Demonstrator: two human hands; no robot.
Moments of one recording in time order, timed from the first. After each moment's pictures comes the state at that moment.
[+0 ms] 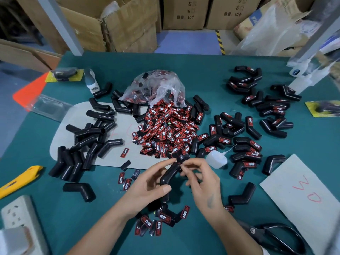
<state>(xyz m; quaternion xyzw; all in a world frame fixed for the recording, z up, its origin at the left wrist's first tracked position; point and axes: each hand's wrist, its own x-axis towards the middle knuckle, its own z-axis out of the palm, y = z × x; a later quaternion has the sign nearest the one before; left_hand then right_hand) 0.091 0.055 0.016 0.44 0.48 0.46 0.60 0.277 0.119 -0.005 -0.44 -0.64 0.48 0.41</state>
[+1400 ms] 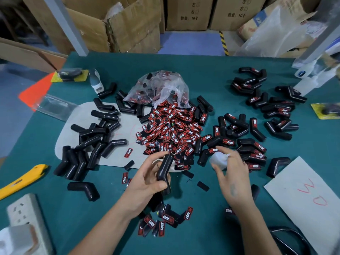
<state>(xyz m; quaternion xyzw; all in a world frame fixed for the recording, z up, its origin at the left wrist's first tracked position) 0.088 0.057 0.014 0.30 0.43 0.56 0.64 0.333 0.163 -0.002 -0.59 -0.74 0.24 0.22</state>
